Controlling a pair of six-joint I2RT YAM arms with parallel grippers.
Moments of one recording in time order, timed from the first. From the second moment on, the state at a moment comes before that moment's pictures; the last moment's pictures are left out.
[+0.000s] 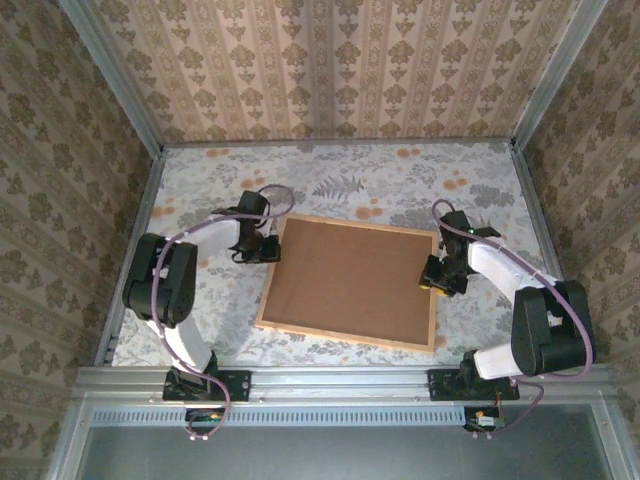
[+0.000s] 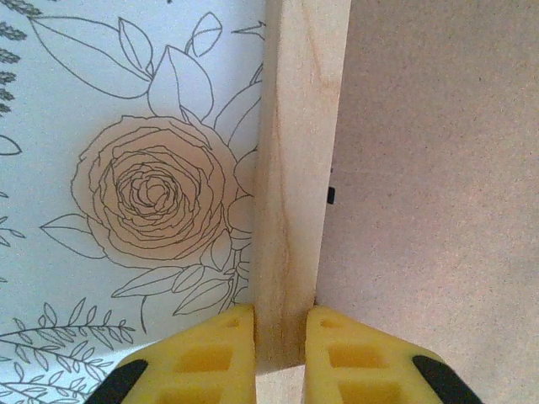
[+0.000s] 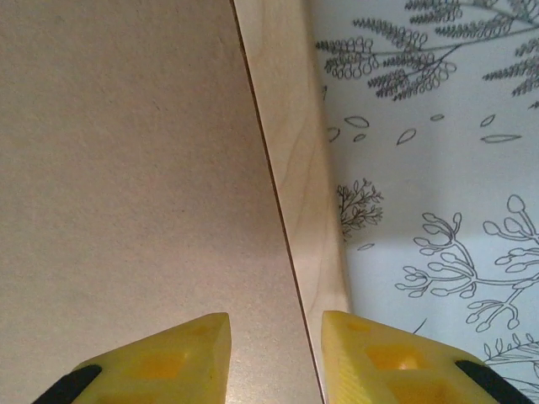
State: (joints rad) left arm -0.35 1.75 1.04 -0.58 0.22 -0.28; right arm 0.12 1.41 0.81 -0.86 -0.17 0.53
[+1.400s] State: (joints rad) left arm -0.24 1.70 0.98 -0.55 0.19 -0.29; right arm 0.19 1.55 0.85 -0.92 -0.20 0.41
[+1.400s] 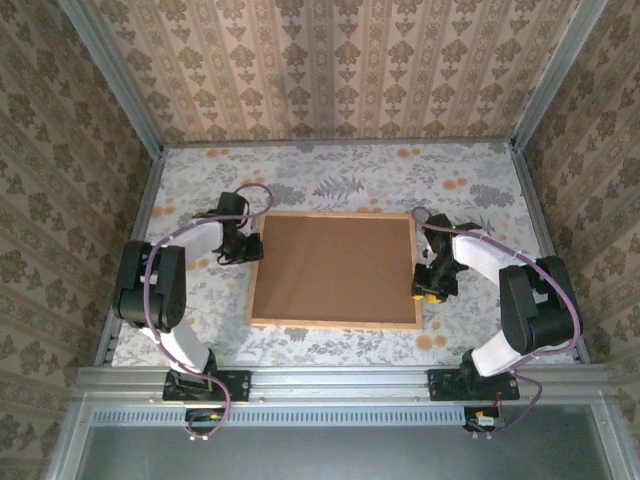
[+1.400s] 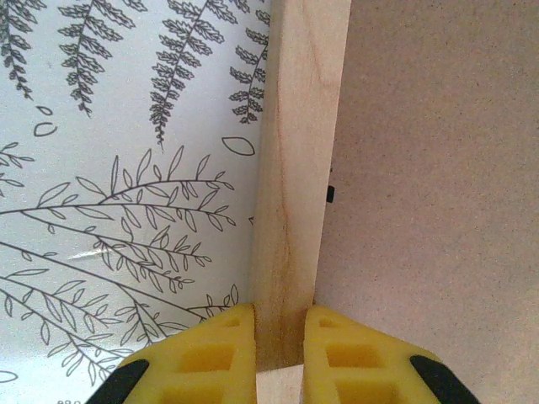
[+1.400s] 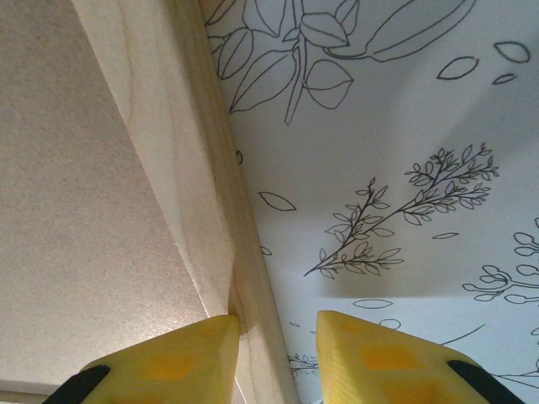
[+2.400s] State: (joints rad) left arm -0.23 1.70 0.98 -0.55 0.18 -0.29; right arm 0.21 1.54 0.83 -0.91 -0.24 0.41
